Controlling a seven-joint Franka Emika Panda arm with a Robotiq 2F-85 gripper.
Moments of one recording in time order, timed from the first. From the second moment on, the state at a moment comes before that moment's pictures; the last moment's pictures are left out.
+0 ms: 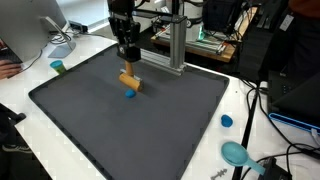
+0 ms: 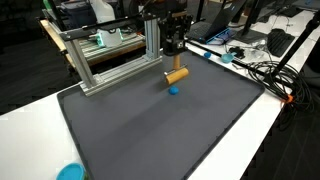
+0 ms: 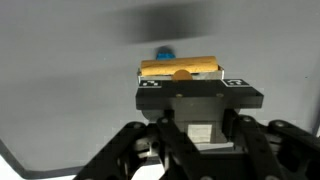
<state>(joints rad) -0.02 0.11 0.05 -2.15 -0.03 2.44 0.21</state>
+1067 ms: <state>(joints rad) 0.00 0.20 0.00 -2.13 -0.09 2.50 0.25</state>
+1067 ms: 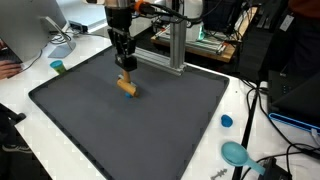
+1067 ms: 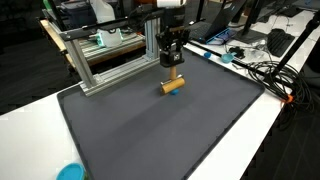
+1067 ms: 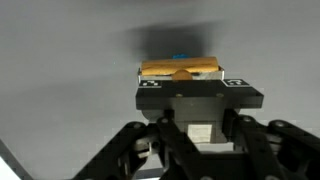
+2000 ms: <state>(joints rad) 0.03 0.24 -0.02 -2.07 -0.11 2.43 0.28</state>
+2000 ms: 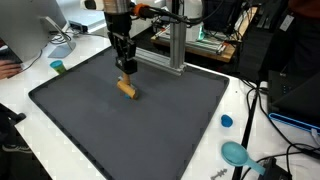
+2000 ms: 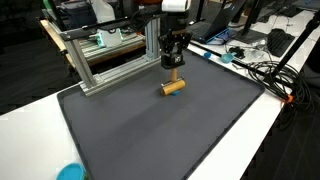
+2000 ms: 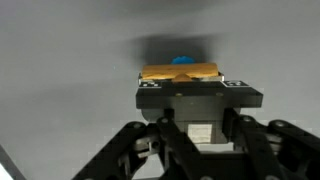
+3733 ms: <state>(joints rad) 0.01 0.26 -0.02 -2.05 -0.05 2.40 0.26</state>
